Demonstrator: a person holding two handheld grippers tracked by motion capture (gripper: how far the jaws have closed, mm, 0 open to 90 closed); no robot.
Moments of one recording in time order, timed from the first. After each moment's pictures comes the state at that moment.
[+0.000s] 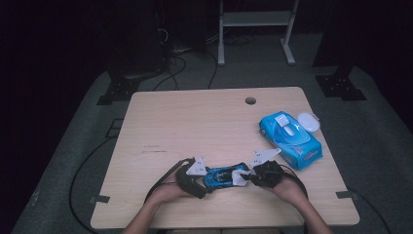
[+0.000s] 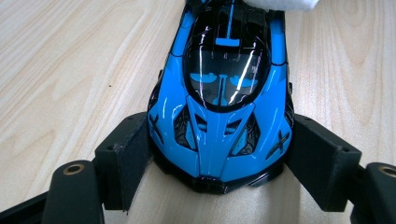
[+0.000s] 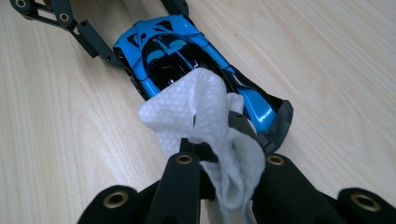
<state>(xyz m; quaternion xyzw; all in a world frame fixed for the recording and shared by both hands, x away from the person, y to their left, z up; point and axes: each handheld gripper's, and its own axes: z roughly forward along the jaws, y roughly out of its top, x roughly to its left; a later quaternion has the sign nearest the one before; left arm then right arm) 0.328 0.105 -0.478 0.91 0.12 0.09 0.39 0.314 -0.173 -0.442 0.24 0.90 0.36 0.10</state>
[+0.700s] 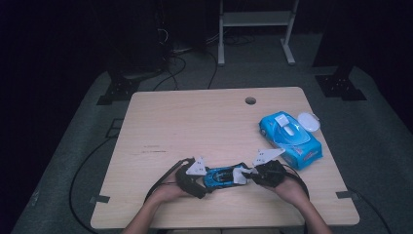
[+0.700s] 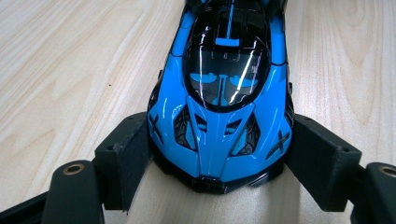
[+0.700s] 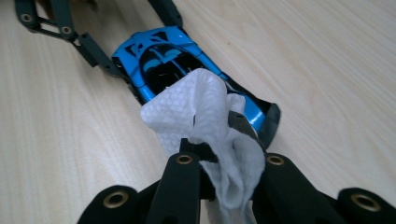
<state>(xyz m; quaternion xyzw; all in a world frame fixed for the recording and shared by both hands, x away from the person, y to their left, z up) 0.328 0.106 -0.478 0.91 0.12 0.09 0.39 0.312 -0.178 -0.438 0.25 0.89 0.37 0.10</state>
